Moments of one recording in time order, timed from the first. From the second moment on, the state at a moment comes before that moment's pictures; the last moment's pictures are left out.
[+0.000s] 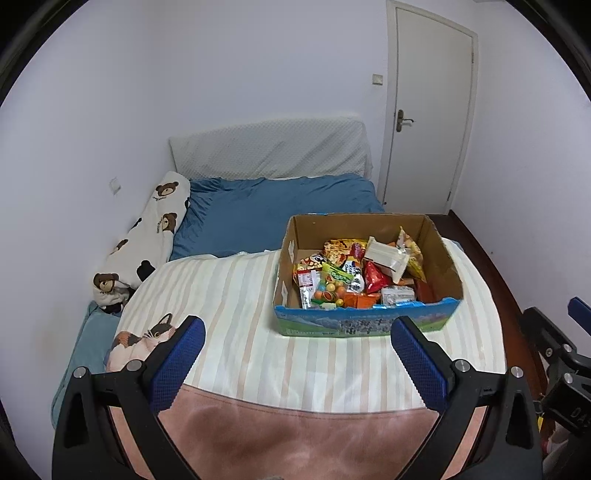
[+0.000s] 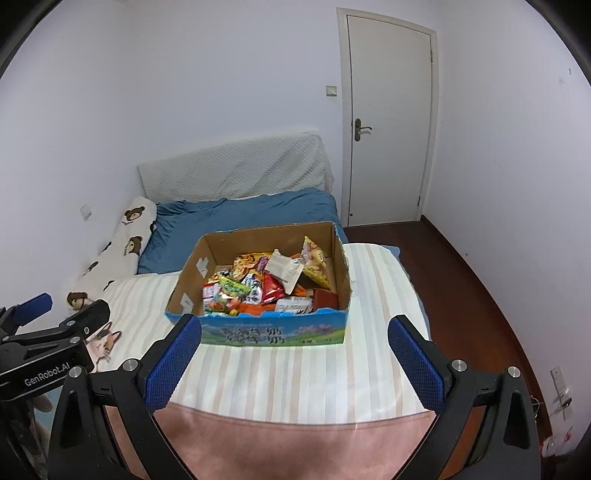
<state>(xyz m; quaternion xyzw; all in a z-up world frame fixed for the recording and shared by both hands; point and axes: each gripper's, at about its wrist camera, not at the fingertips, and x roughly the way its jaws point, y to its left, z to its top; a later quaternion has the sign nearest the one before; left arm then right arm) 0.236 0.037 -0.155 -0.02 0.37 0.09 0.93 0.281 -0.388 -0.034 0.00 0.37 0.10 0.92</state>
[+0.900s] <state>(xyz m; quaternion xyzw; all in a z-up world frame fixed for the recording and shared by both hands) 0.350 0.017 -0.209 -0.01 0.45 0.05 0.89 0.388 -0.378 -0.104 -0.01 0.45 0.06 0.89</state>
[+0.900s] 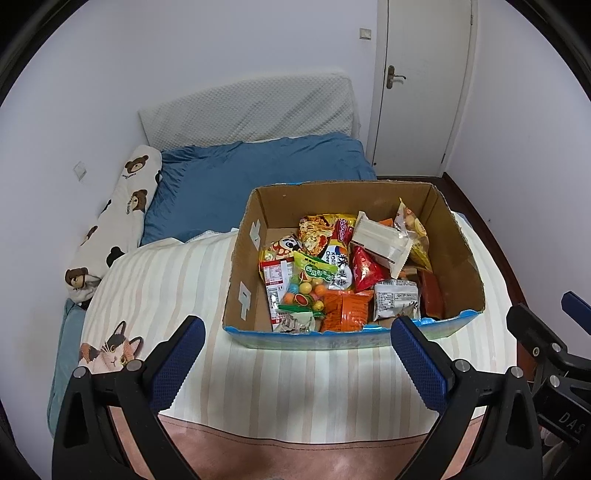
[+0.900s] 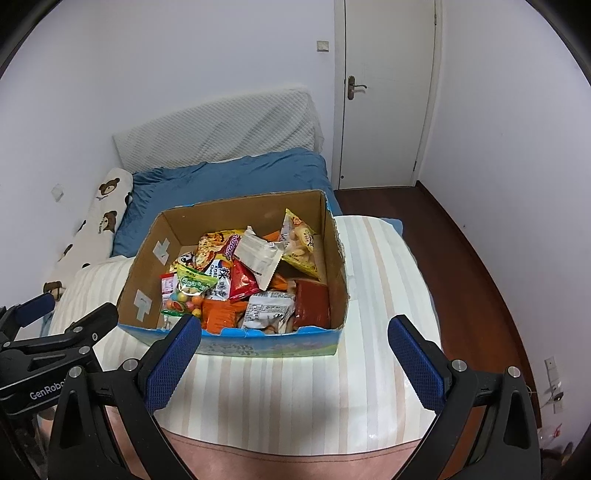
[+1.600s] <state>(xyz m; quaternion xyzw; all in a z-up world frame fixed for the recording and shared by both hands) 0.349 0.020 -0.202 -0.02 0.43 0.05 0.90 0.384 -0.384 -0.096 -0.01 0.44 0.05 0.90</state>
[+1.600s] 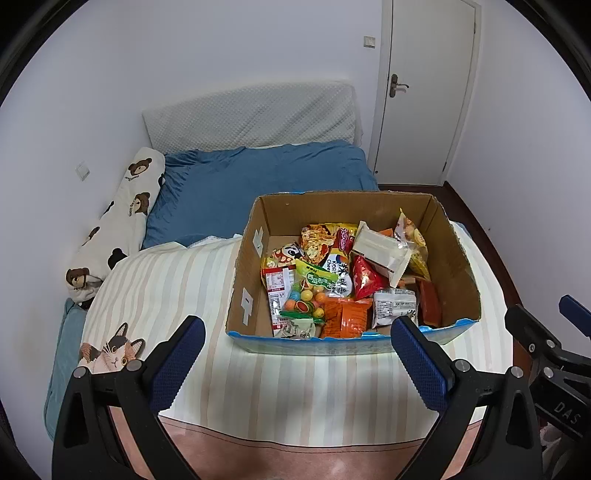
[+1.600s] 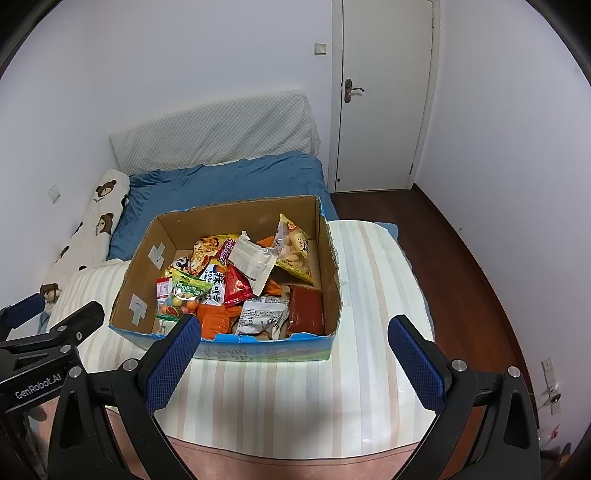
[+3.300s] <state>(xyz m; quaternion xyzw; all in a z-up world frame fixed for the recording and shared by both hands) 0.337 0.016 -0.190 -0.01 0.42 0.04 0.91 0.372 -0.394 -0.078 -0.01 0.43 0.05 0.90</state>
